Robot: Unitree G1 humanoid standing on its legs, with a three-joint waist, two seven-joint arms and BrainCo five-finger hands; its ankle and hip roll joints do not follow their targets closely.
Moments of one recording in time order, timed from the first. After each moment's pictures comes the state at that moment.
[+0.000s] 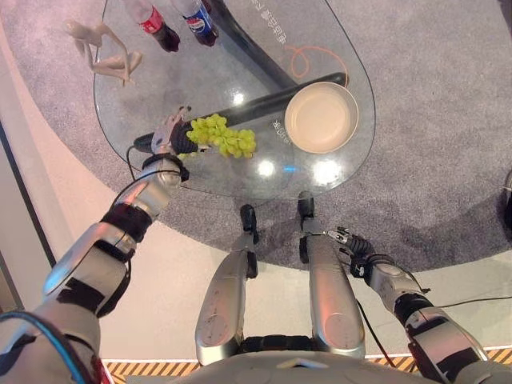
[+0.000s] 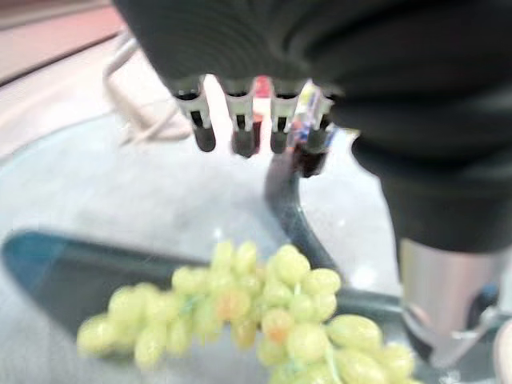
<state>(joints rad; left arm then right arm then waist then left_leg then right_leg) -0.92 0.61 -0.64 0.68 0.20 0.22 0.35 -0.33 -0.41 0.33 1.02 0.63 -0.04 0.11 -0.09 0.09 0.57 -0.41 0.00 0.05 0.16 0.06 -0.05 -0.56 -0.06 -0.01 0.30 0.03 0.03</state>
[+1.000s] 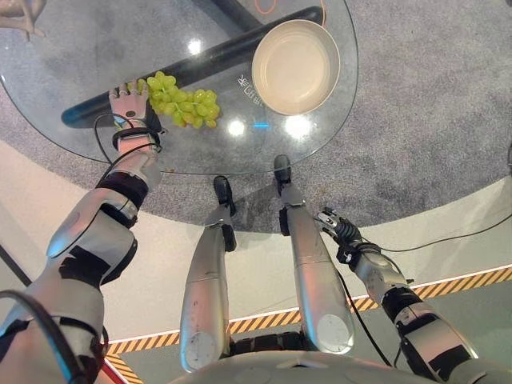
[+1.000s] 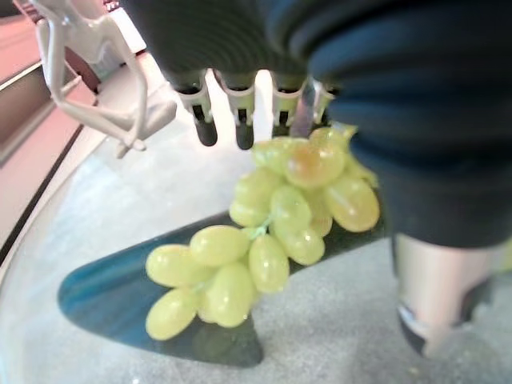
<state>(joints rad) -1.07 0.60 -0.73 1.03 0.51 0.44 0.36 -0.34 -0.36 0.36 0.90 0.77 -0.11 0.12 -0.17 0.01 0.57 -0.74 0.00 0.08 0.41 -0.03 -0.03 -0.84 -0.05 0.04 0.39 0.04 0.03</state>
